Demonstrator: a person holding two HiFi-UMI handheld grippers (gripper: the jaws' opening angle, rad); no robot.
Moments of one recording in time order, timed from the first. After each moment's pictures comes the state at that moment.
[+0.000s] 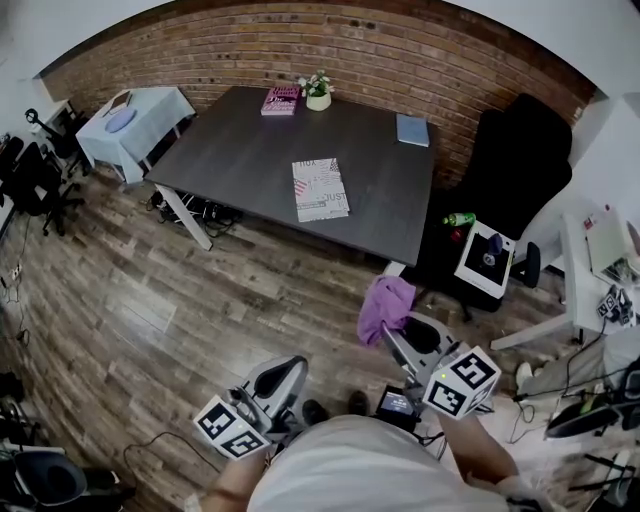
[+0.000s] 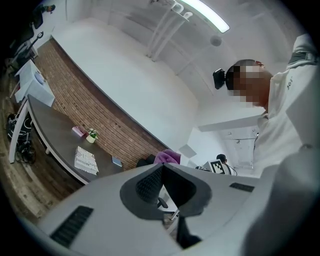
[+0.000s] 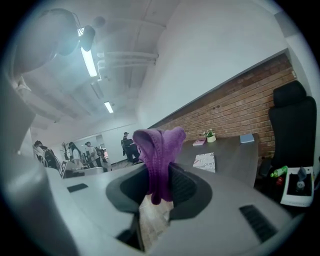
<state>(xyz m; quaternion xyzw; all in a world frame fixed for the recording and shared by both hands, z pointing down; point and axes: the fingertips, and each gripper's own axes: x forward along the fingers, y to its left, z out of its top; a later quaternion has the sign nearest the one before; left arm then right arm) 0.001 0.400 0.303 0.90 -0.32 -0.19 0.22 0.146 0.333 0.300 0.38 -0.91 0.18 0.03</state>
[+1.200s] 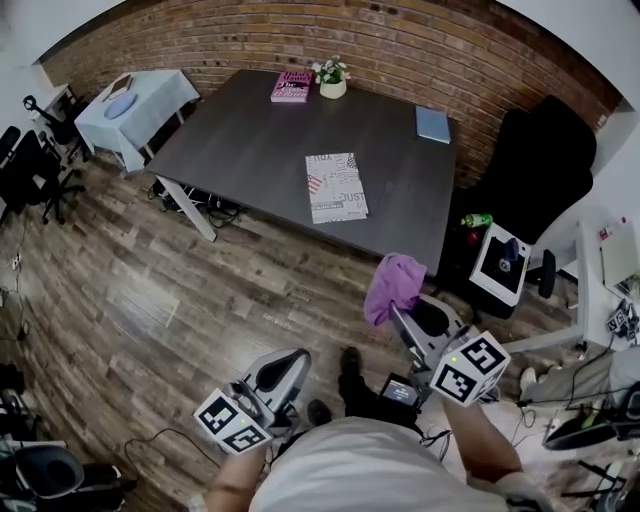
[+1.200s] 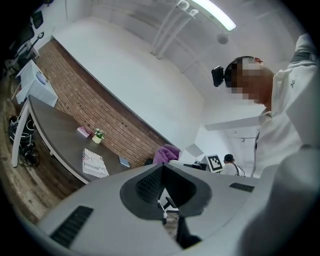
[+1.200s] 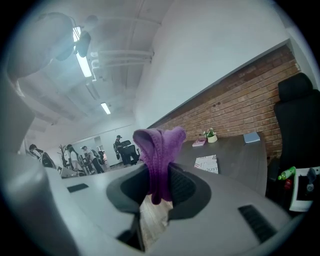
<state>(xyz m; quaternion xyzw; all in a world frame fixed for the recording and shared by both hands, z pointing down) -0.028 0.326 0.328 0.90 -0.33 -0.17 0.23 0.119 0.239 0.312 0.39 -0.90 0.19 0.03</state>
